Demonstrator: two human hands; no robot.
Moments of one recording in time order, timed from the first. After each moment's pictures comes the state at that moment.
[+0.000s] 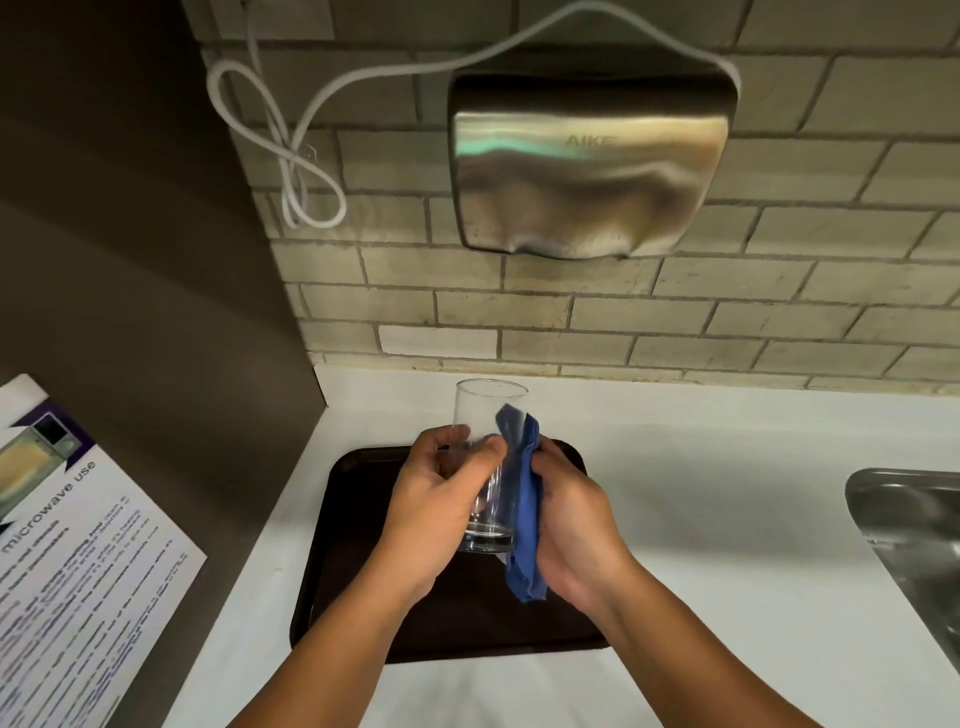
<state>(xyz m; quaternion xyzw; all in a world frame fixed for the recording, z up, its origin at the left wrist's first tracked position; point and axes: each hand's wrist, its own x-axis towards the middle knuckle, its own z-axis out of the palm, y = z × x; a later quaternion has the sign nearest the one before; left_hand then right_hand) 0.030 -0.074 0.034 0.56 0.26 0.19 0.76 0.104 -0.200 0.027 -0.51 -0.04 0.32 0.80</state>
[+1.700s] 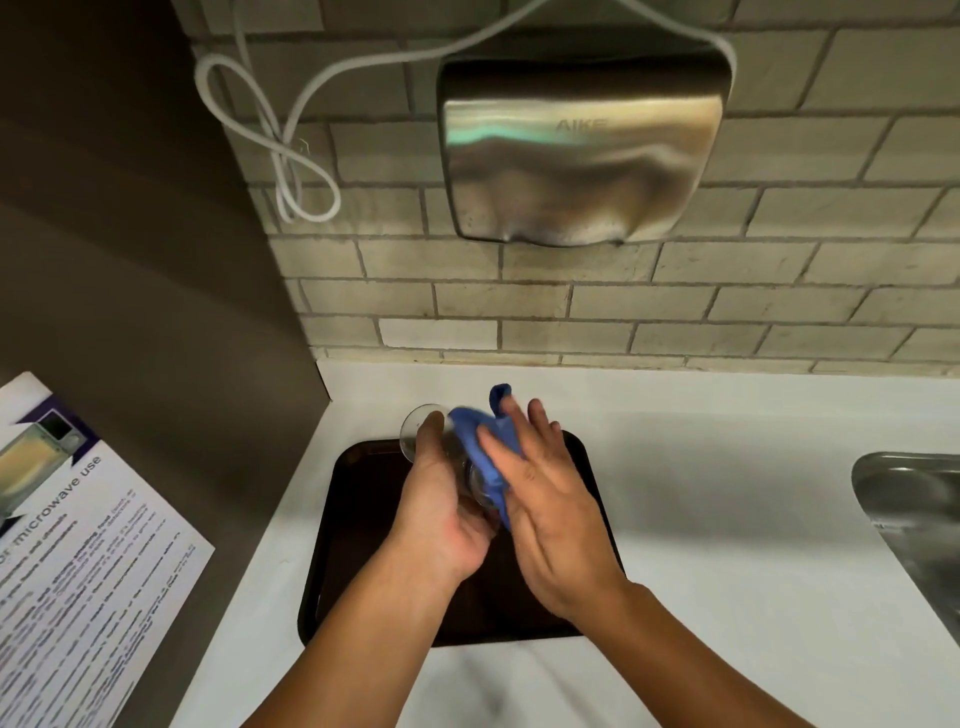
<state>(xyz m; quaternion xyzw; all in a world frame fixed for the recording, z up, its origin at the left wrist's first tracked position) 0.045 -0.089 0.046 0.27 0.34 0.08 0.90 0.089 -0.215 0.005 -0.74 -0.47 -0.12 0.46</state>
